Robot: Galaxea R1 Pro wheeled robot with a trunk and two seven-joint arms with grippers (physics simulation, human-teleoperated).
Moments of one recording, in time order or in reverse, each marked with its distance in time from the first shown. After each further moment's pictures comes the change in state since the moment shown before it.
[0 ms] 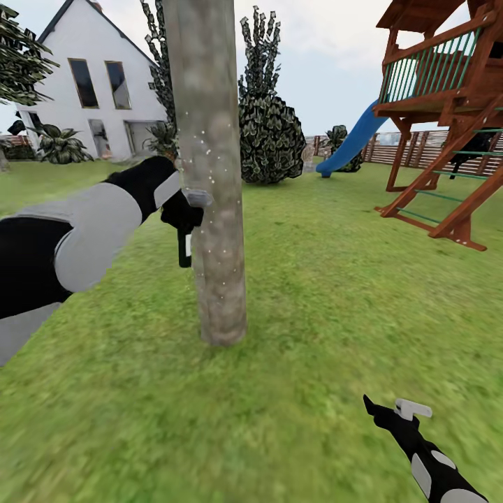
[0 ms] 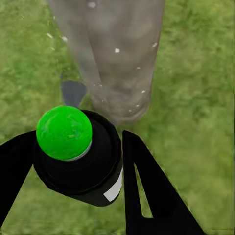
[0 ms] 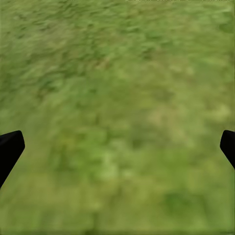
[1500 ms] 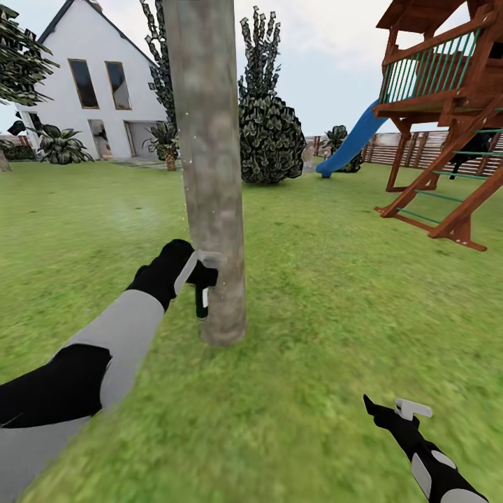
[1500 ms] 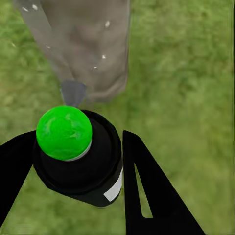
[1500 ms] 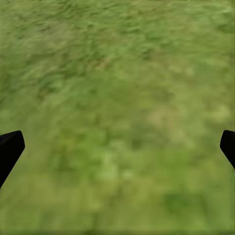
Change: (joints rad) left arm 0.561 -0.018 -0.002 -0.537 -0.003 0.011 0.003; right arm 0.000 0.000 0.000 -0.001 0.000 0.000 0.000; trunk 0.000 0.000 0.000
